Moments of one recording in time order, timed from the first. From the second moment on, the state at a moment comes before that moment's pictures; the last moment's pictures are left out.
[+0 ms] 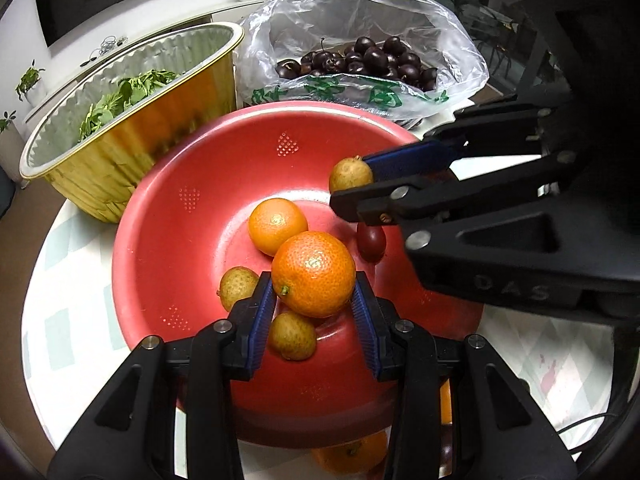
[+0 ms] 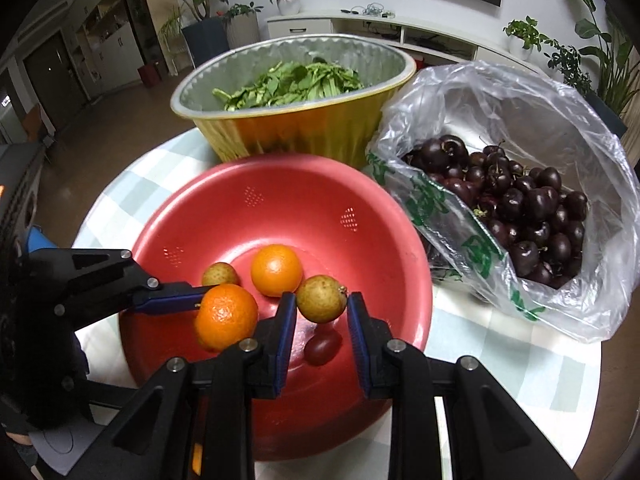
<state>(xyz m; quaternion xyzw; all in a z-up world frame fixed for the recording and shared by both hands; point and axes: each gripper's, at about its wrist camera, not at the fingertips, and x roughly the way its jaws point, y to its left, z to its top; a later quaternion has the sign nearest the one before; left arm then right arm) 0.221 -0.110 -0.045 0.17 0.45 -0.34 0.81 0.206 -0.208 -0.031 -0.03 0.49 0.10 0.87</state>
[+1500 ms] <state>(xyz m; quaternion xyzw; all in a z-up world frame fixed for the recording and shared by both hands) 0.050 0.021 -0.007 0.08 0.40 -0.27 0.87 0.006 -0.172 -0.036 0.07 0.46 0.09 0.88</state>
